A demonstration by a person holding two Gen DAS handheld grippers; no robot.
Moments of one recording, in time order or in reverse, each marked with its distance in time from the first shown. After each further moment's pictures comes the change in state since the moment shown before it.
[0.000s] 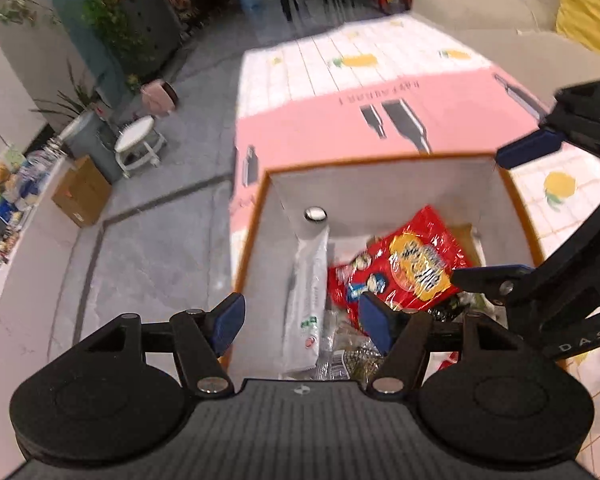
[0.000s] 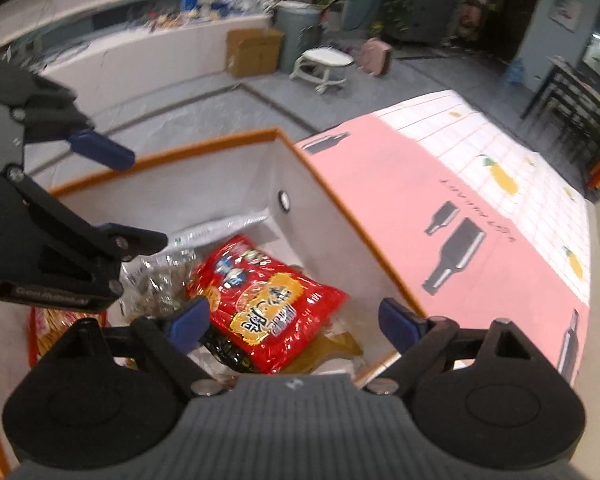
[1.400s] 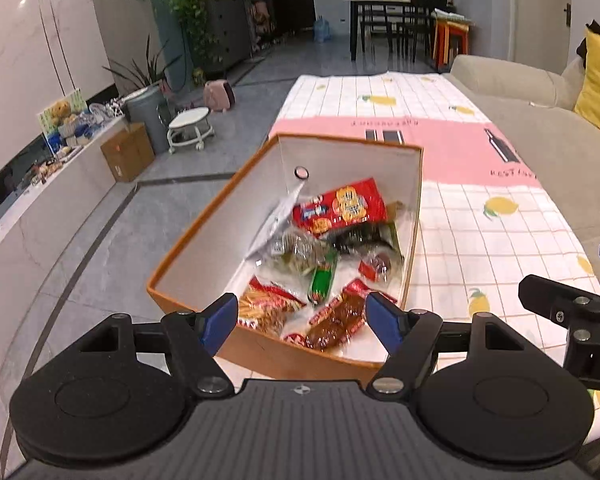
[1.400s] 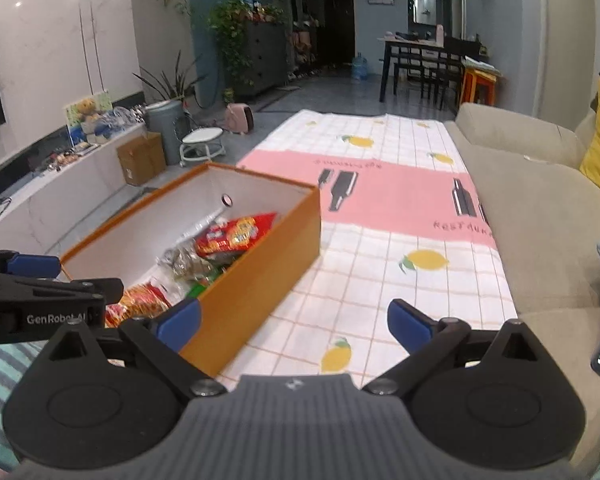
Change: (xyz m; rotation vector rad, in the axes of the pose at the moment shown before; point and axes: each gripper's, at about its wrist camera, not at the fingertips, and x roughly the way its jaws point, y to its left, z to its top) left arm -0.122 -0.066 -0.103 -0.282 -0.093 0.055; right arm -0.180 0.072 -0.161 0.485 -0.215 -0.218
